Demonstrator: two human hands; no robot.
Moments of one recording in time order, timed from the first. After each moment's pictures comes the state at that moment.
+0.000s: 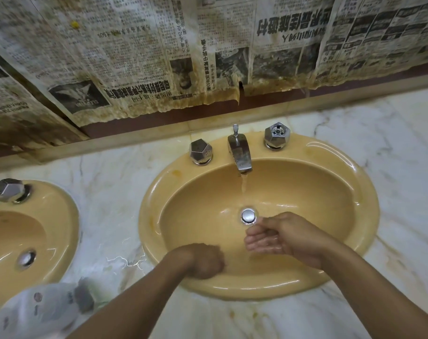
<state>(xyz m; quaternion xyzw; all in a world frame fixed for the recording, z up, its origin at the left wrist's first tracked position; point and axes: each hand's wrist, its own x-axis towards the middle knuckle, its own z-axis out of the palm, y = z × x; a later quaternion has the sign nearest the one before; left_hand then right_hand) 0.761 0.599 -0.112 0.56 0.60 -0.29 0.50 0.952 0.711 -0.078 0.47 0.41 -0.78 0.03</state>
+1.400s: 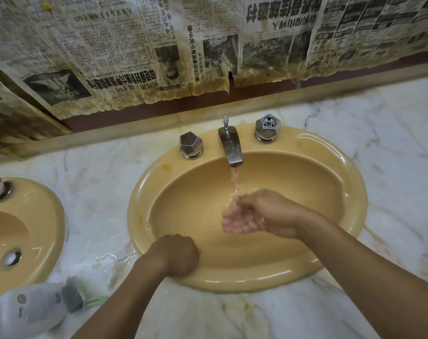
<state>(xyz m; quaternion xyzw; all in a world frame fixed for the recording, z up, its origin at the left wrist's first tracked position) 0.740 0.577 -0.111 0.55 0.70 -0.24 0.38 0.920 0.734 -0.081 0.43 0.43 -0.80 0.06</state>
